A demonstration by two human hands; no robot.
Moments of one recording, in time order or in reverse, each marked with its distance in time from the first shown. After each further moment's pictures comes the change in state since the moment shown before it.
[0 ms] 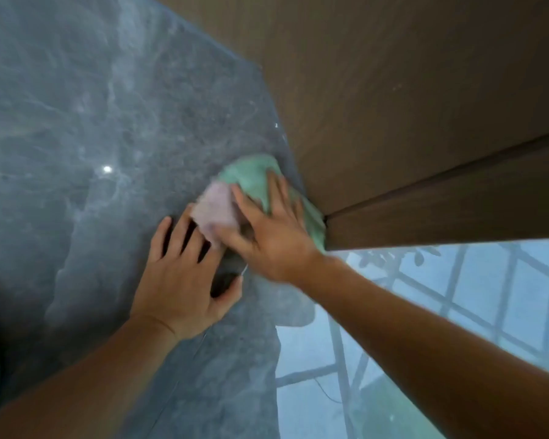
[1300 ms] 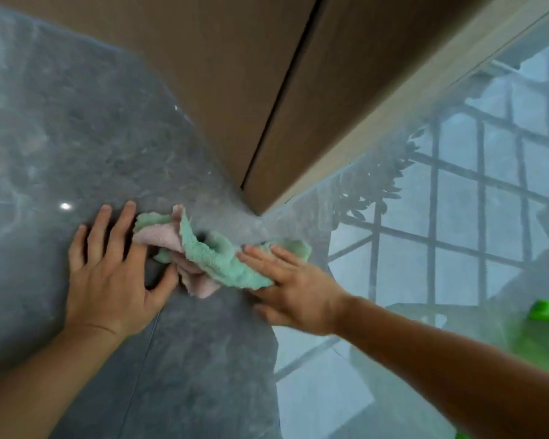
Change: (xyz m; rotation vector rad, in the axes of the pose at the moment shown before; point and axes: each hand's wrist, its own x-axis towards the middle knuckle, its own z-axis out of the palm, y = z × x) left_hand -0.002 -0.002 0.009 0.027 0.068 0.018; right_hand -0.152 0.097 0.005 -0.249 -0.164 -0.317
